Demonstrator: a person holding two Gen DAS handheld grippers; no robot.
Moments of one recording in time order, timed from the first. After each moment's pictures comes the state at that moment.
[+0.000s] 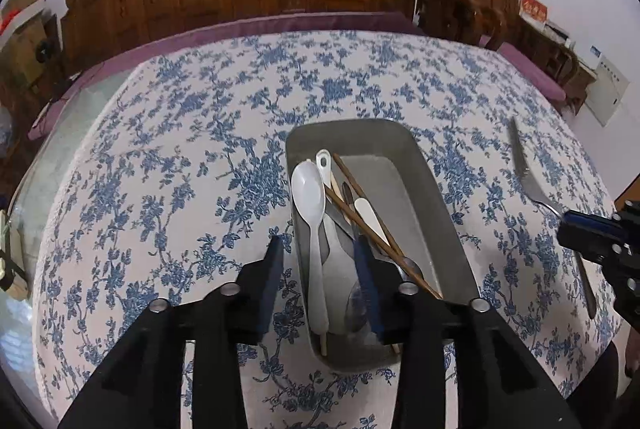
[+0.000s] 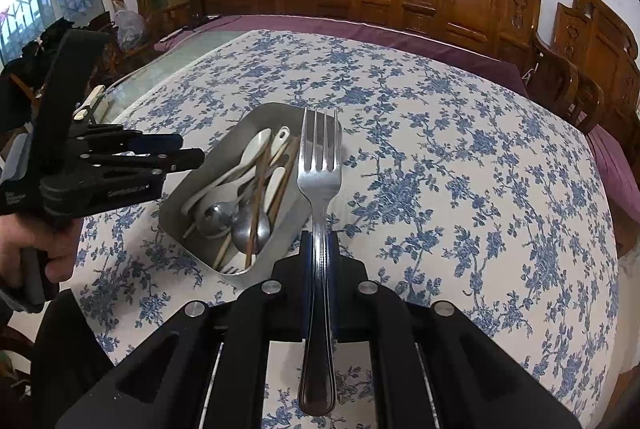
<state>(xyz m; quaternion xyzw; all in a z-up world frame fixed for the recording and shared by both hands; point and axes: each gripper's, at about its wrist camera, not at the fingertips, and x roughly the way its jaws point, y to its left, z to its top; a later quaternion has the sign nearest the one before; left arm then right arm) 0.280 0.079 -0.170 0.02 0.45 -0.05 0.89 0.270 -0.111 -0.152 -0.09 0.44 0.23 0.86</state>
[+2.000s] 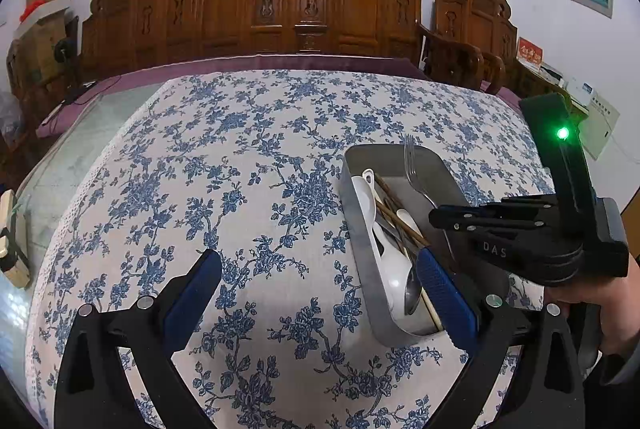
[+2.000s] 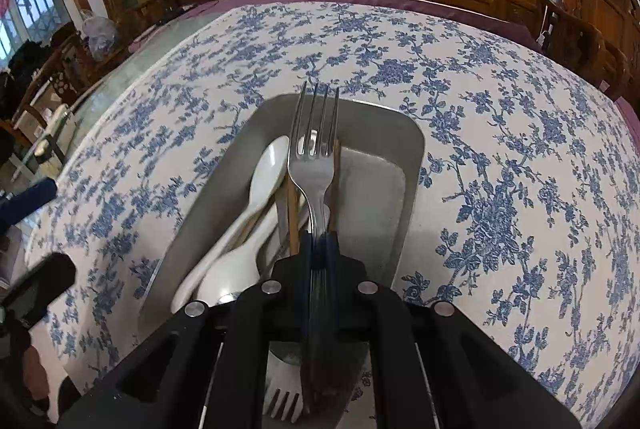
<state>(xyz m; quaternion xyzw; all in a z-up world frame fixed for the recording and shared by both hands) 0.241 0.142 -0.167 -0.01 0.38 -0.05 0.92 0.348 -0.018 -0.217 -0.04 0.48 0.20 0.85</state>
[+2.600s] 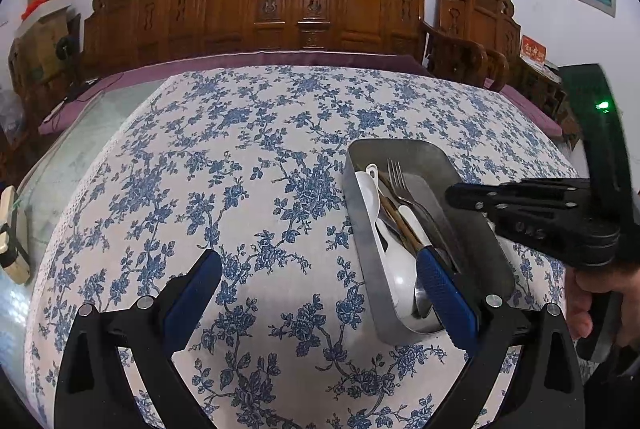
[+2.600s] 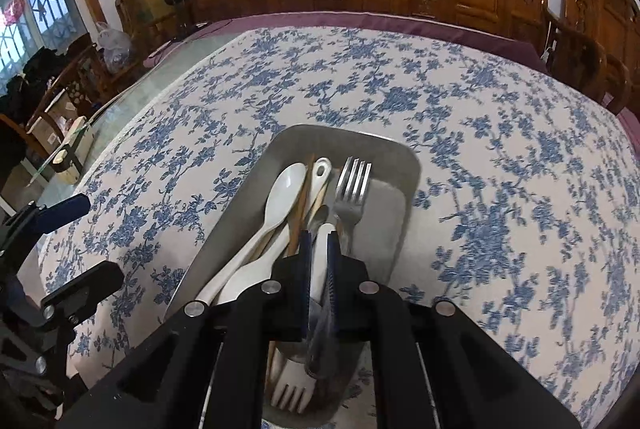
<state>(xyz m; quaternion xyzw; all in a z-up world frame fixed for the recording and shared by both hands) 0.242 0.142 -0.173 -0.01 0.38 -0.04 0.92 0.339 -0.025 -0.193 -0.04 0.45 0.22 0.86</state>
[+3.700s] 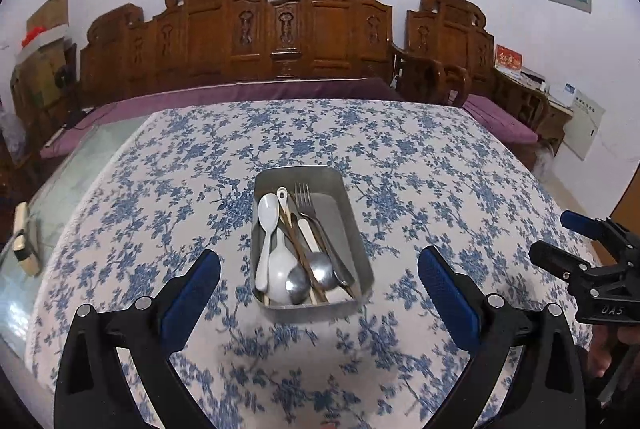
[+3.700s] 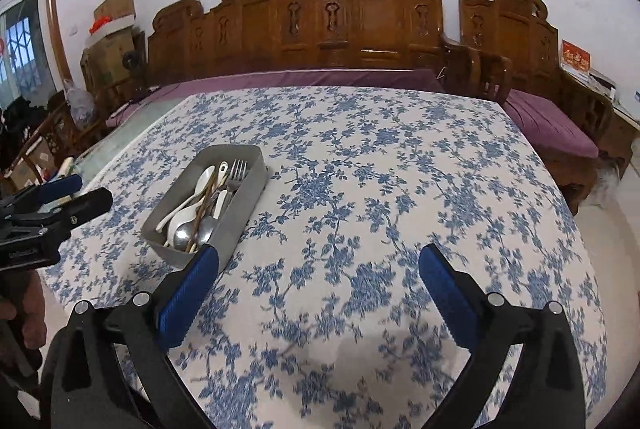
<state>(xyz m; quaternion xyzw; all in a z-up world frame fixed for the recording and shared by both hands) 0.169 0.031 -0.109 0.00 0.34 -0.06 0.94 0.182 -0.204 -0.124 0.00 0.36 0.12 0.93</state>
